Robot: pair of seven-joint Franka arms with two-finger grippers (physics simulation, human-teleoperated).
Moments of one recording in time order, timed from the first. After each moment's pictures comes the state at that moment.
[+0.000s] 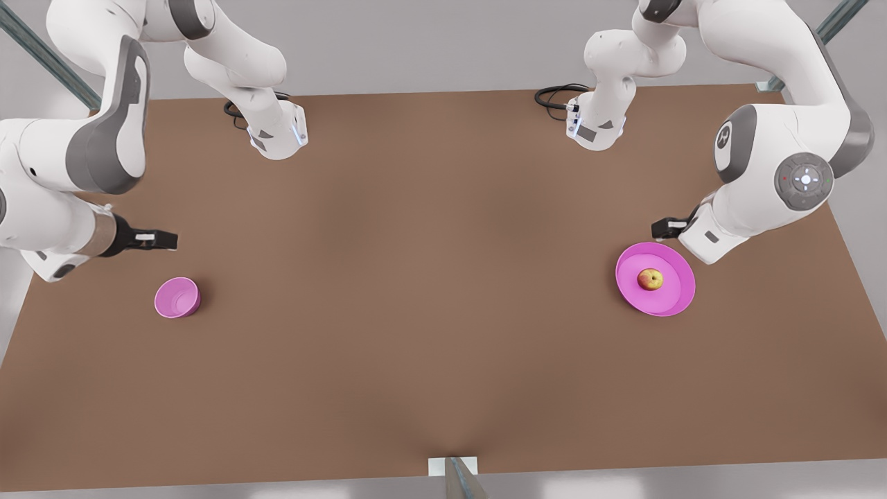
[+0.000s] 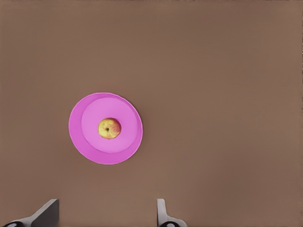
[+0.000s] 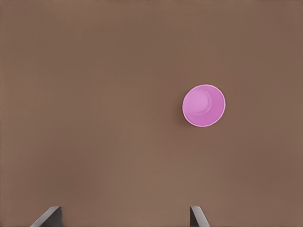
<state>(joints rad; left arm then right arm) -0.12 0.25 -0.01 -1.36 0.05 1.39 -0.06 -0.13 0.25 0.10 -1.32 -0.05 1.31 0.00</state>
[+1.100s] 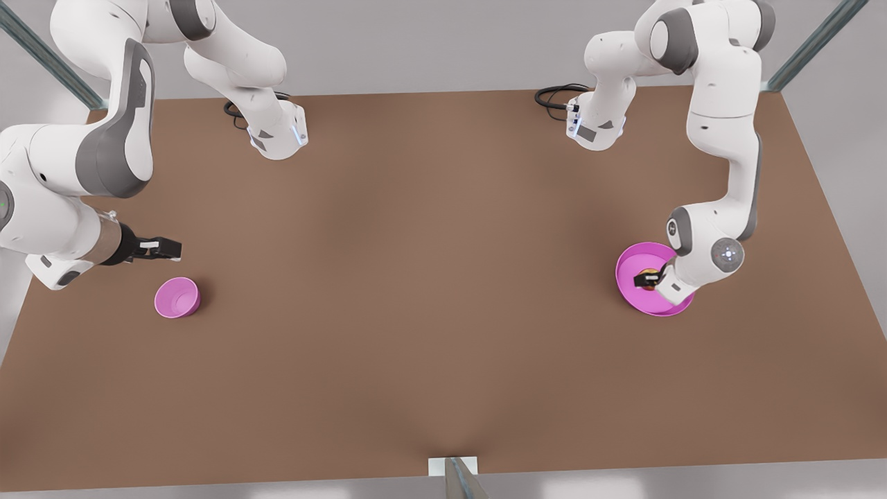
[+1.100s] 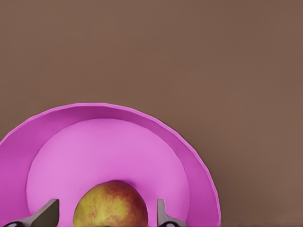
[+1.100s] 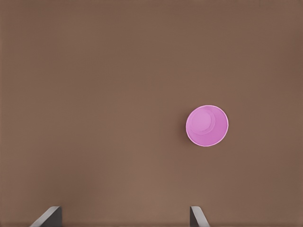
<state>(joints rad) -0.02 0.45 0.11 -2.09 -0.04 2.40 0.11 -0.12 0.26 0.10 -1.33 -0.05 1.39 -0.03</state>
